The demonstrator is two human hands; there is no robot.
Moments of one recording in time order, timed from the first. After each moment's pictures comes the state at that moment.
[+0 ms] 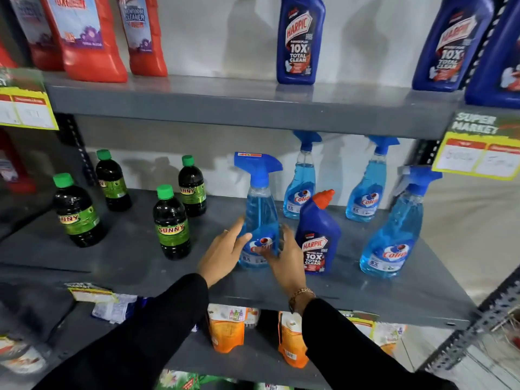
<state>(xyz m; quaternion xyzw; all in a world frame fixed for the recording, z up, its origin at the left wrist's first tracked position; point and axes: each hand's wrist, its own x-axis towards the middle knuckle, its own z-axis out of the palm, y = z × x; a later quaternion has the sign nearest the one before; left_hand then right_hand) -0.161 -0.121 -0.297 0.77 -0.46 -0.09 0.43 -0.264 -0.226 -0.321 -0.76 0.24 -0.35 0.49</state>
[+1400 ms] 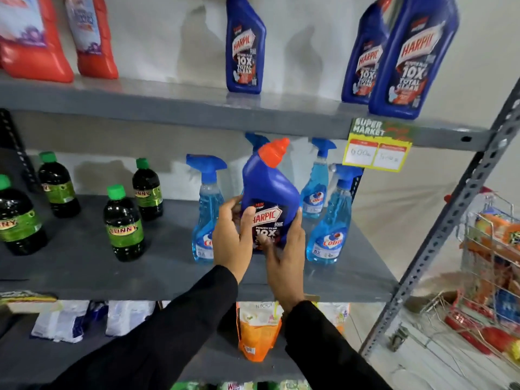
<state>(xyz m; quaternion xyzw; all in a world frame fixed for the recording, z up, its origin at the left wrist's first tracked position) -0.286 -0.164 -0.249 0.62 -0.37 0.06 0.69 -0.360 -0.222 -0.291 -0.74 0.25 -0.51 0.35</state>
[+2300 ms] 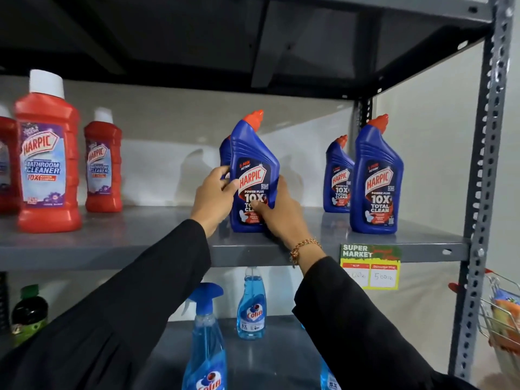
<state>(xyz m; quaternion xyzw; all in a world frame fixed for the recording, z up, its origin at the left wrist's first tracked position) -0.193 -0.208 0.003 0.60 -0.46 0.03 0.66 -0.297 -0.277 -0.015 -0.79 0.19 -0.48 0.33</state>
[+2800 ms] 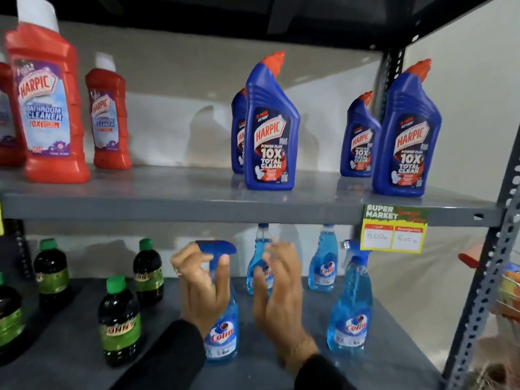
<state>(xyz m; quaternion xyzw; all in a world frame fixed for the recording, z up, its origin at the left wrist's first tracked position) -0.196 -0.162 -0.190 0.51 -0.46 0.41 0.61 -0.289 -0.235 -0.205 -0.71 0.02 -0.70 0.05</state>
